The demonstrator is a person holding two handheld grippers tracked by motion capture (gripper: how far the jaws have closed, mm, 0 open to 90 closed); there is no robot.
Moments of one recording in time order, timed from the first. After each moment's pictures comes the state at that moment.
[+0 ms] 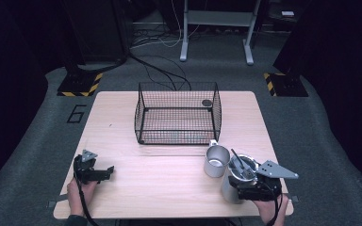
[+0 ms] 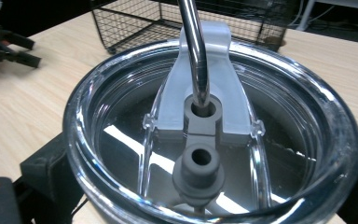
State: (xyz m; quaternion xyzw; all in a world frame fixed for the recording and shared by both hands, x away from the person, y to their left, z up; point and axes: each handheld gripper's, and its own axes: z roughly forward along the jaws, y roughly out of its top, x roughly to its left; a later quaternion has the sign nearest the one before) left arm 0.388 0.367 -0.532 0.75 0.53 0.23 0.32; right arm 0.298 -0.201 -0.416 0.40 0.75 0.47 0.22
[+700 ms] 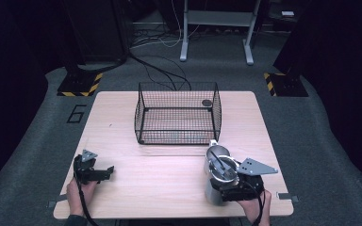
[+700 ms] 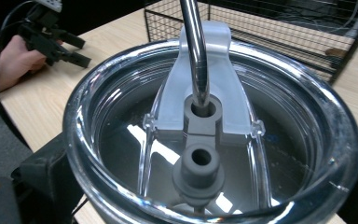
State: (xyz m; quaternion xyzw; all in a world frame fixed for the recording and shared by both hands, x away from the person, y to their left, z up) left arm 0.389 0.367 -0.532 0.75 0.53 0.23 0.32; right arm 0.302 -0.155 -0.408 0.35 0.78 0.48 0.18
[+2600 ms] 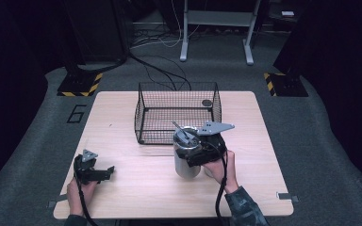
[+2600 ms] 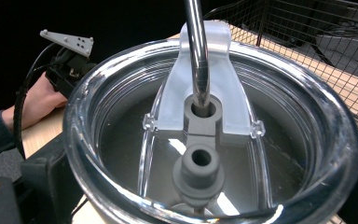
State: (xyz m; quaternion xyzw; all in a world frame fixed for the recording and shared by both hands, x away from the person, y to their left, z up) left arm 0.389 0.367 -0.532 0.76 0.52 0.23 0.32; right arm 0.390 -0.065 -0.363 0.29 0.81 0.49 0.13
